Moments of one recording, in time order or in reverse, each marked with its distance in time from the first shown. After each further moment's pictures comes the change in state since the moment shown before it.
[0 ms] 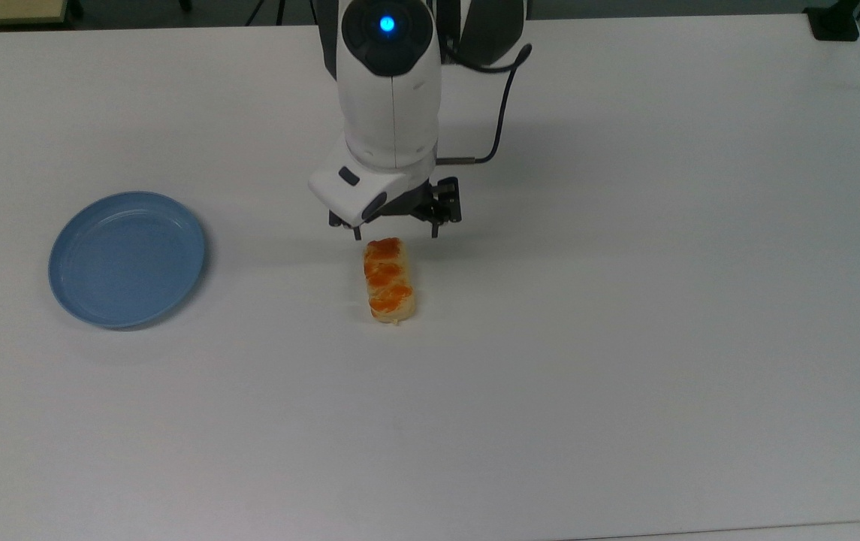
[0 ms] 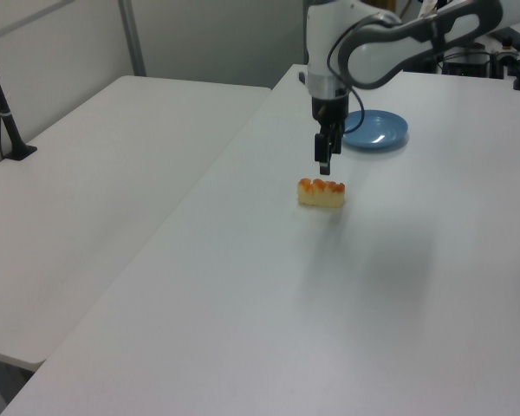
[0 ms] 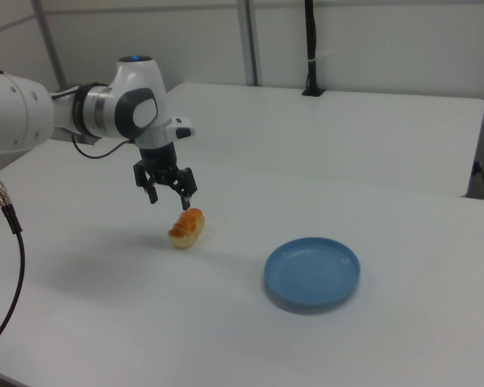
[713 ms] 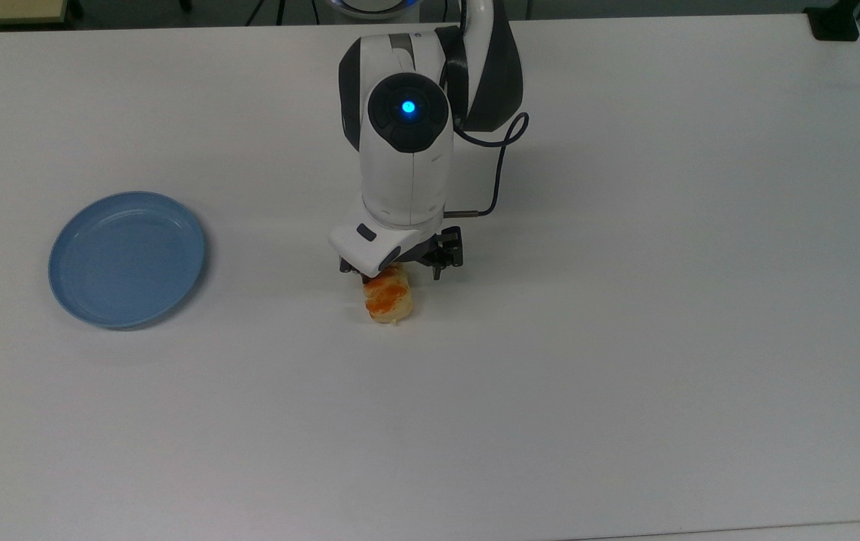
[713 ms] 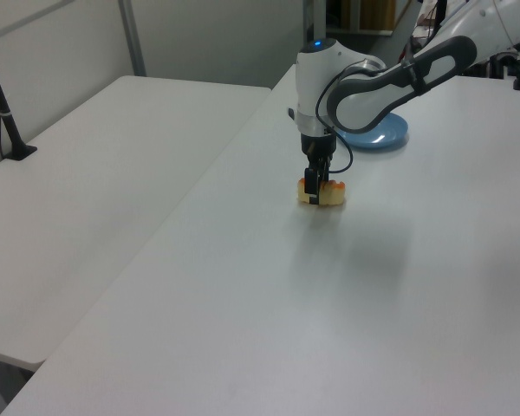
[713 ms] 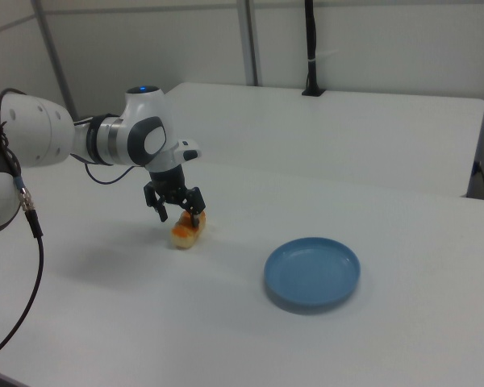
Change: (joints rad) arm 0.018 0.121 -0.007 0.006 -0.037 0.135 0.000
